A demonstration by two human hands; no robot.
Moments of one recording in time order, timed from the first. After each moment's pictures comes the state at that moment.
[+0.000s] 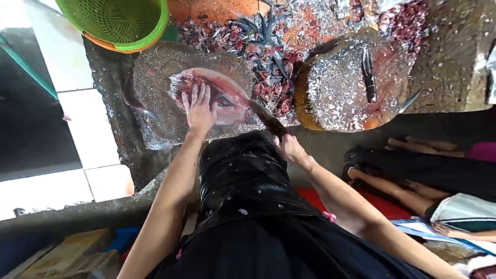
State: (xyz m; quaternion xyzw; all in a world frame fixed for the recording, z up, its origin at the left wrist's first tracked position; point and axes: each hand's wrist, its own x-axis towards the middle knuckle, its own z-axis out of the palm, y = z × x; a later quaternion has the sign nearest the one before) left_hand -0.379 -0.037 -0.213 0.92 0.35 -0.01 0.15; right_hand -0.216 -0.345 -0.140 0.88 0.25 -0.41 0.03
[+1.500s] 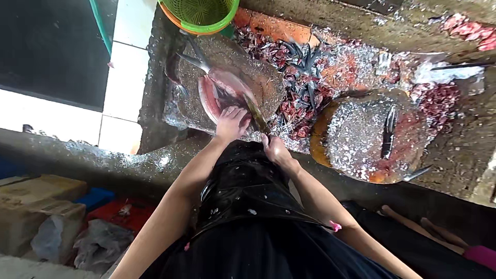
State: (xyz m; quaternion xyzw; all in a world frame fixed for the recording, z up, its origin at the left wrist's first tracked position) left_hand -0.403 -0.107 -0.230 0.91 0.33 0.19 0.18; right_hand -0.238 -0.259 -0.156 0.82 0.39 -0.42 -0.01
